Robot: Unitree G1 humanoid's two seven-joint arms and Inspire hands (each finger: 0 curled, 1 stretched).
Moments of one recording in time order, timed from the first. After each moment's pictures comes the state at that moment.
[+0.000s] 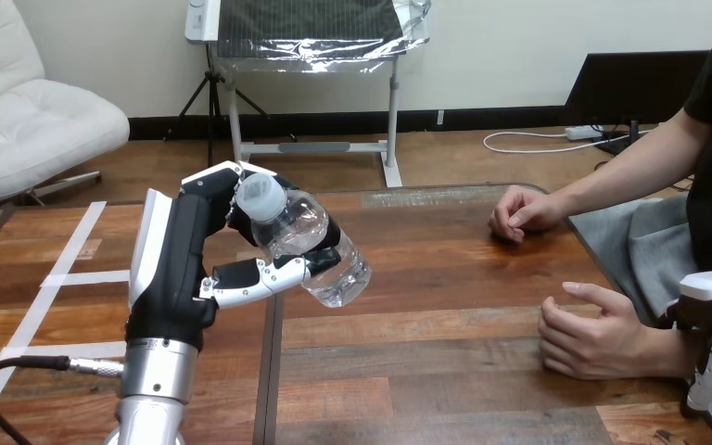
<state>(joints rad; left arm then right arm) 0.00 0.17 -0.05 0.03 0.24 -0.38 0.14 -0.40 -0.87 0.31 0.50 -0.82 0.05 0.60</state>
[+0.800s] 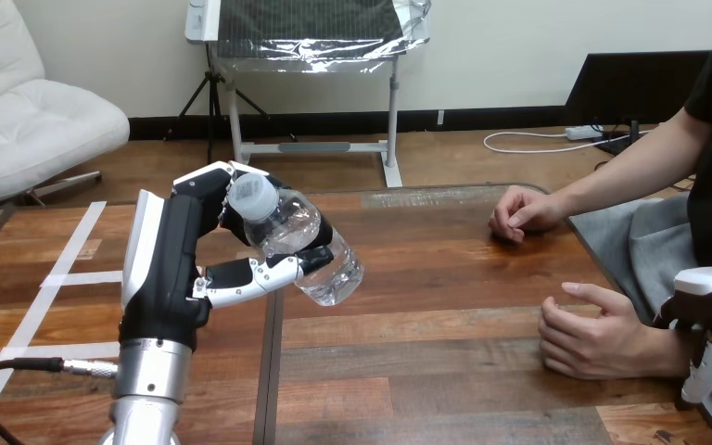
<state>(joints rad) 0.00 0.17 -0.03 0.04 0.24 -0.38 0.14 -0.46 -0.86 0.33 0.59 -0.79 -0.02 0.59</state>
